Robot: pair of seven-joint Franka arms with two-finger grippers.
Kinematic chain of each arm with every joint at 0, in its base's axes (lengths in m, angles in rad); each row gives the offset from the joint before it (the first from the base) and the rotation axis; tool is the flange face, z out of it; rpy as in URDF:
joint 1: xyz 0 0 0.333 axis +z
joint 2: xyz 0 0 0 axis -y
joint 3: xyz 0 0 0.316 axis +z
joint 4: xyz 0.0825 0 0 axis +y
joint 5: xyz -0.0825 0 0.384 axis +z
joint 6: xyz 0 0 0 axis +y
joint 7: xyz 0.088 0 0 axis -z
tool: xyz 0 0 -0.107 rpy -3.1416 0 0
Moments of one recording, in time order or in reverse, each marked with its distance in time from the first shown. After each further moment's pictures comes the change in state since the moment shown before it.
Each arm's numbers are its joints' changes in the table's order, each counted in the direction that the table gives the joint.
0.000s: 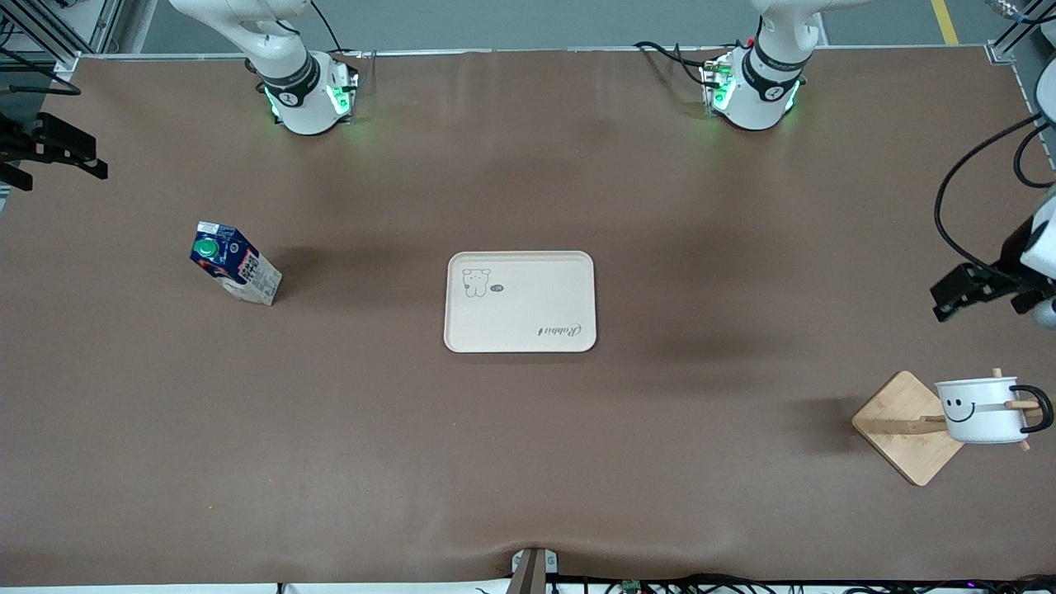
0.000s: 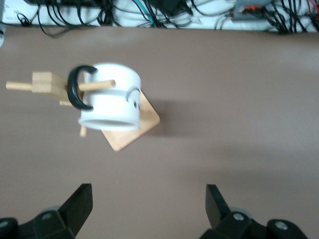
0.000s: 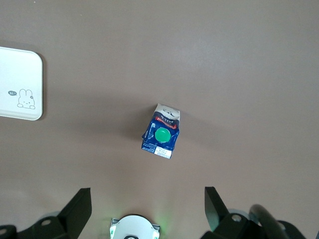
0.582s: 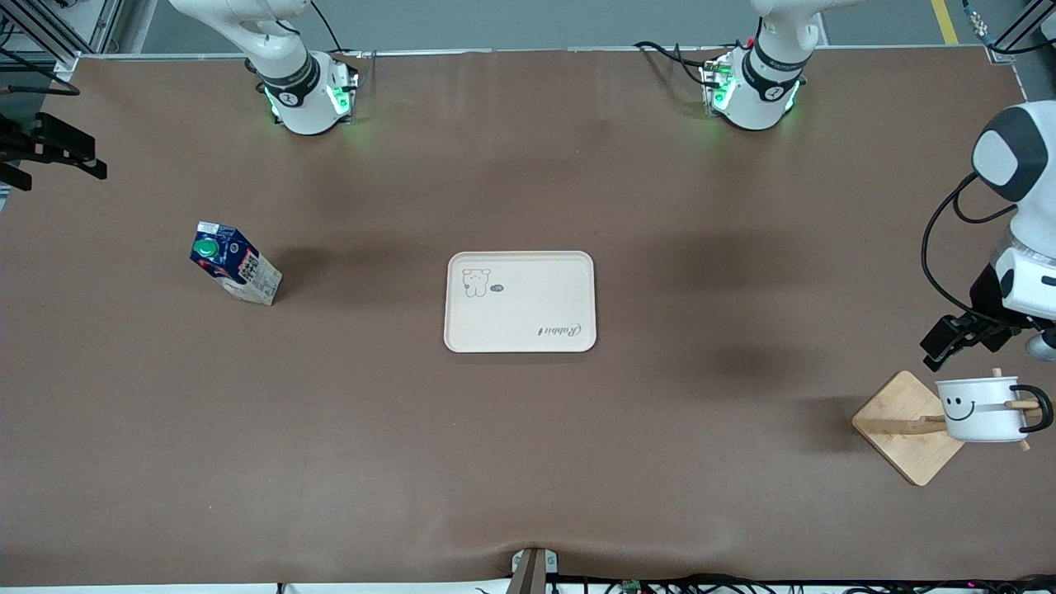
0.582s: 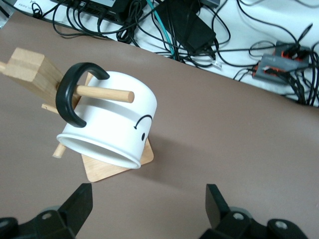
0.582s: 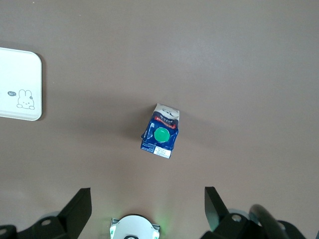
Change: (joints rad) left arm 0.042 -0.023 -0.002 0.238 0.000 -0.436 -0.274; right arm -0.006 -0.001 -0.001 0.000 0.000 0.000 0.000
